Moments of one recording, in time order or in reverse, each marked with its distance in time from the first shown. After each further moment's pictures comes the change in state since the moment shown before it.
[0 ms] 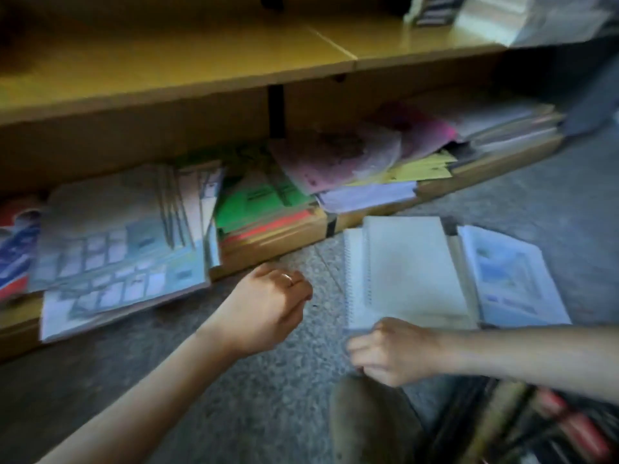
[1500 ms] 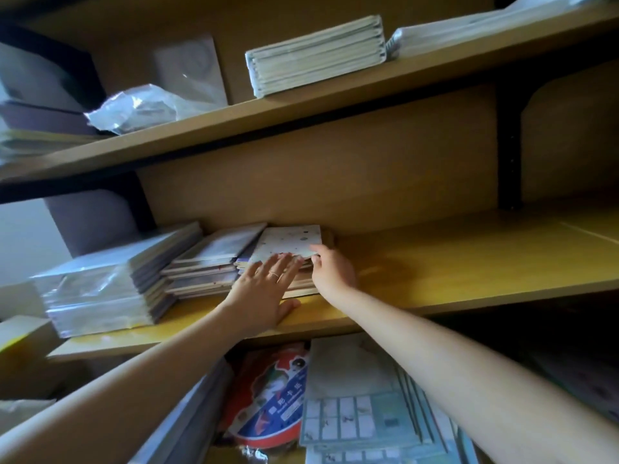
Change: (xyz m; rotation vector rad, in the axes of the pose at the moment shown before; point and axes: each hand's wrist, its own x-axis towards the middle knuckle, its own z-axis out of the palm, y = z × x) left_hand -0.141 -0.234 -0.277 0.940 -0.163 -0.733; right_hand 0.471 -0.087 -0.249 0.574 0.790 0.450
